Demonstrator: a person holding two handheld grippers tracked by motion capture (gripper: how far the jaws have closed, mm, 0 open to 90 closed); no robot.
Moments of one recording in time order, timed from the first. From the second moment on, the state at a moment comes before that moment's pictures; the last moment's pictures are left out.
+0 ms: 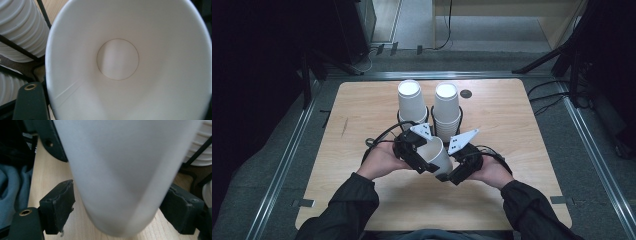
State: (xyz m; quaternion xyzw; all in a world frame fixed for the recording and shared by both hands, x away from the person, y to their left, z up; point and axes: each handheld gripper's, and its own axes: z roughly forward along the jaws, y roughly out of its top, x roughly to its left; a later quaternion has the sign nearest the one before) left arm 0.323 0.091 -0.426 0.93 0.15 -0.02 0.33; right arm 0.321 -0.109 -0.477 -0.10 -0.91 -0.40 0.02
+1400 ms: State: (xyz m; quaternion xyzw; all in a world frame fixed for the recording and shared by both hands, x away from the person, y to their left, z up) left arm 0.330 0.128 -0.434 0.87 0.20 0.00 0.45; right arm 0.329 -0.128 -0.465 -0.13 -0.90 -0.42 0.01
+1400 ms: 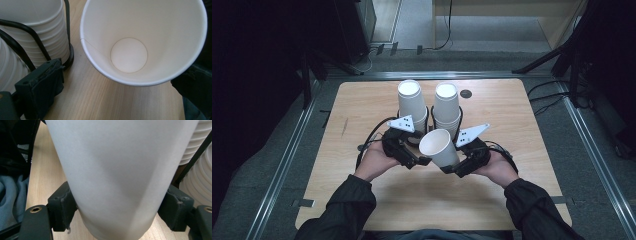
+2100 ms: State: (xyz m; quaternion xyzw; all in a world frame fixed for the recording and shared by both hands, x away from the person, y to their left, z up) left arm 0.322 0.104 -0.436 0.84 0.21 -0.02 0.49; right arm 0.327 -0.118 -0.467 -0.13 -0.89 -0.44 0.02
